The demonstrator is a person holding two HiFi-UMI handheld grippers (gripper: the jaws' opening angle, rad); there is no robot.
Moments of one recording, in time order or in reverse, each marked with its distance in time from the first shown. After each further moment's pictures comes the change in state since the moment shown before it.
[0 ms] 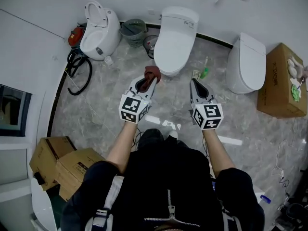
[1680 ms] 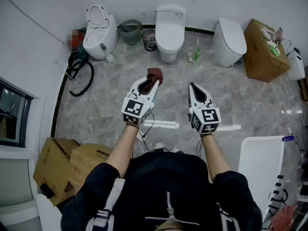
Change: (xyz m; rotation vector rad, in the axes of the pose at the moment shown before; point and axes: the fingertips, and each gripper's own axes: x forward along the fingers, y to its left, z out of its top) left arm -0.439 -0.075 -0.032 0.075 -0.134 -0.210; right arm -0.266 0.403 -0.060 -0.072 -0.082 -0.222
